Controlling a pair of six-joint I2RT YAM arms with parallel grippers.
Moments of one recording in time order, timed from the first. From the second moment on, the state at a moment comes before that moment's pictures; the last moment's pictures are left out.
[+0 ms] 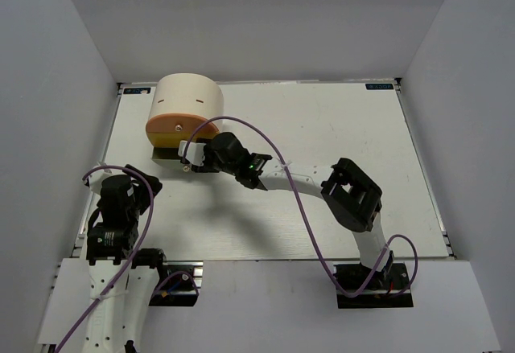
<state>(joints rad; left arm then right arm) 0.02 0.45 0.72 -0.86 -0.25 -0.80 1.06 2.02 1.48 0.16 0.05 -0.69</state>
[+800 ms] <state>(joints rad) 0.02 0.58 0.48 -0.59 0.06 -0.83 1.05 1.80 1.42 -0.01 -0.10 -0.52</state>
